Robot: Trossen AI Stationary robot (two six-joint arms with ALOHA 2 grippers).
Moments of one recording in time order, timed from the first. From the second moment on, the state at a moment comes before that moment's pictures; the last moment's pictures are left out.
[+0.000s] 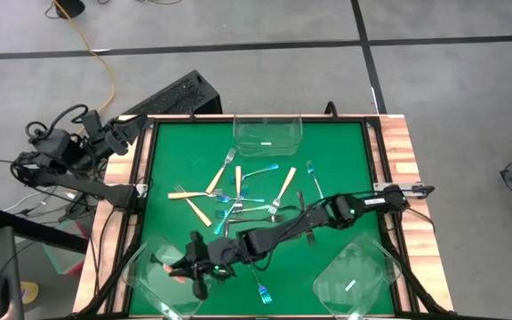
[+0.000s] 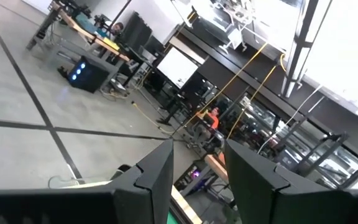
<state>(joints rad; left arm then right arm) -0.18 0.46 0.96 -0.33 -0.86 -0.59 0.34 2.58 2.33 0.13 0.08 0.37</state>
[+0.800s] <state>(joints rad) -0.18 0.46 0.96 -0.36 -0.86 -0.59 0.35 2.57 2.33 -0.14 0.11 0.36</state>
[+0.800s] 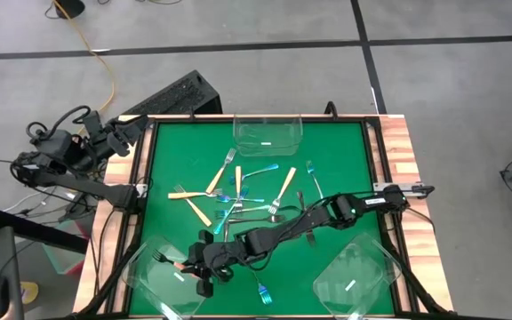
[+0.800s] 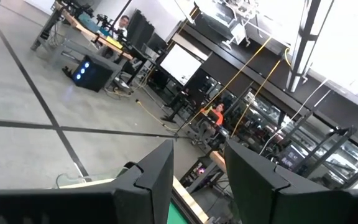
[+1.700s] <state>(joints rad) -0.18 0.46 0.96 -0.37 -0.86 -0.59 0.35 2.57 2.33 -0.23 0.11 0.37</state>
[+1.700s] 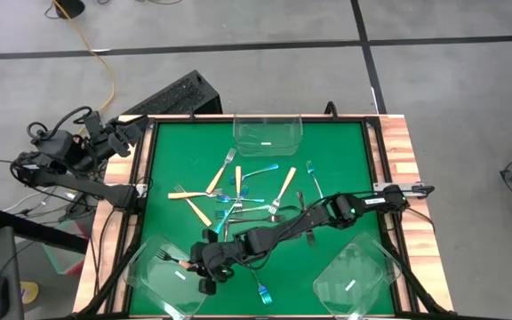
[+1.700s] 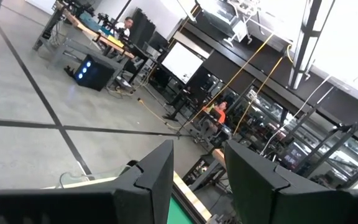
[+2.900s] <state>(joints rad) -0.18 0.46 0.96 -0.38 -0.86 -0.60 0.21 2.23 2.33 -0.64 0.10 0.39</state>
